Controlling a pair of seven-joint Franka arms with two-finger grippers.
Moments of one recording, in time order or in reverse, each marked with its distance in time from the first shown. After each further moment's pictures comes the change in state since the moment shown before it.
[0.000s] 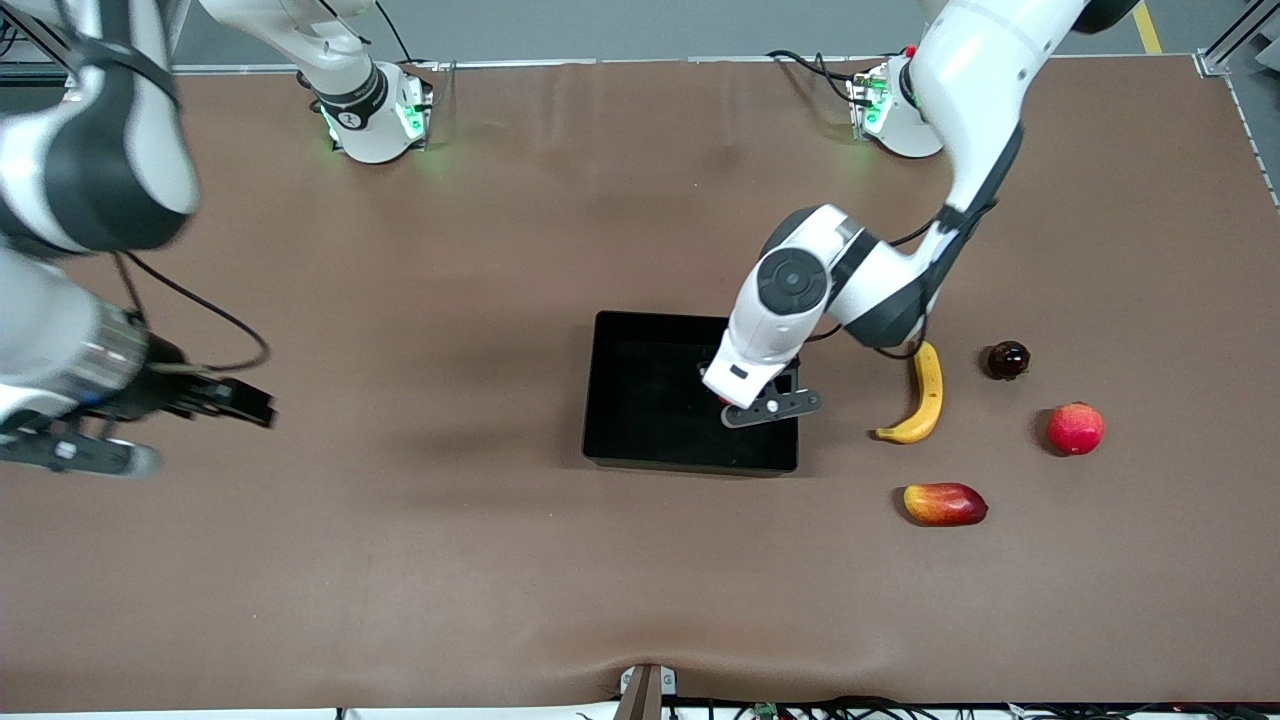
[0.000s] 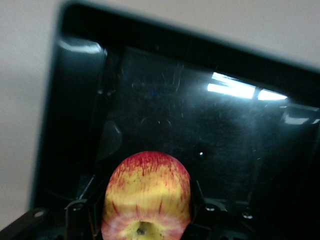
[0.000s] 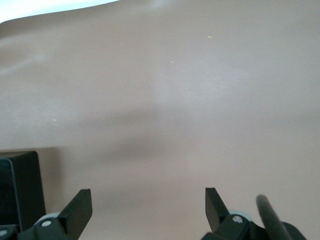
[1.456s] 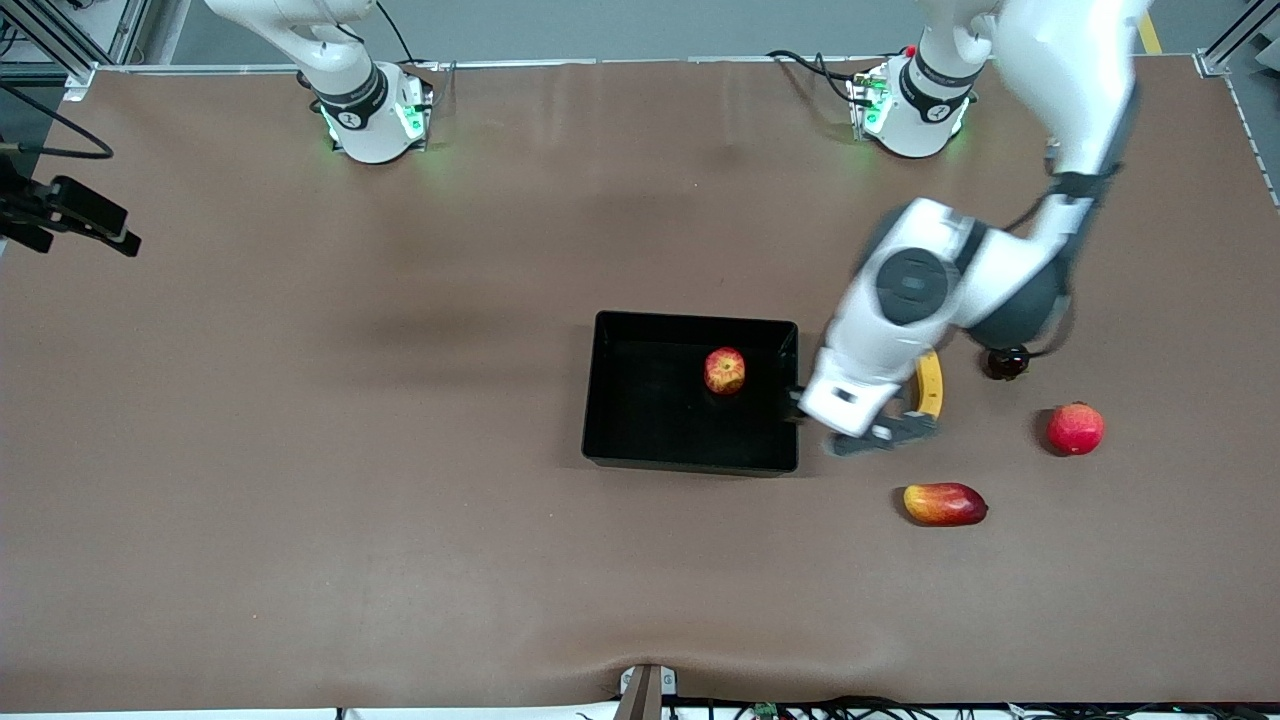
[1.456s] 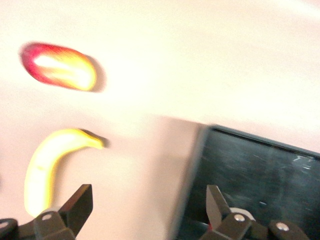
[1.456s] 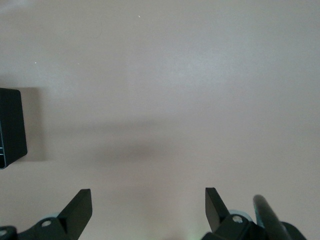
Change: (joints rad) left arm 0.225 -0.151 0.006 0.039 0.051 -0.149 0.214; right arm -0.117 -0.388 0.007 -0.282 -0.012 -0.161 -0.166
